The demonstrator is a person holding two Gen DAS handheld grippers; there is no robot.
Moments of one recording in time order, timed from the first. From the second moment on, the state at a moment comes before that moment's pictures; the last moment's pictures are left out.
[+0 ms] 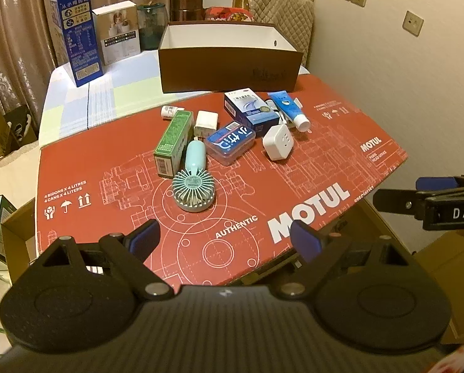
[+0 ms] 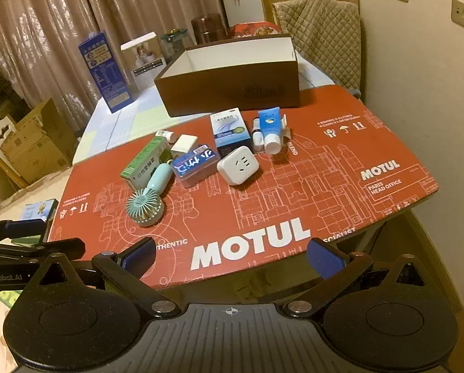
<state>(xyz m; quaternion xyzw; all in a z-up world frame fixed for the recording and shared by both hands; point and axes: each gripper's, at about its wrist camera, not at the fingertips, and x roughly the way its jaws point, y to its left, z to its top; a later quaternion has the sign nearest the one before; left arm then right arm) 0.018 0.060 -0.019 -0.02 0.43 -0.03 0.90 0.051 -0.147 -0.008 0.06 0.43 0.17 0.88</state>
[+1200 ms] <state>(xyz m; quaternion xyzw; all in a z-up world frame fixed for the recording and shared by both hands) 0.134 0.081 -0.075 -0.04 0.47 0.02 0.88 0.180 -0.124 -0.087 -0.05 0.39 0.28 0.88</state>
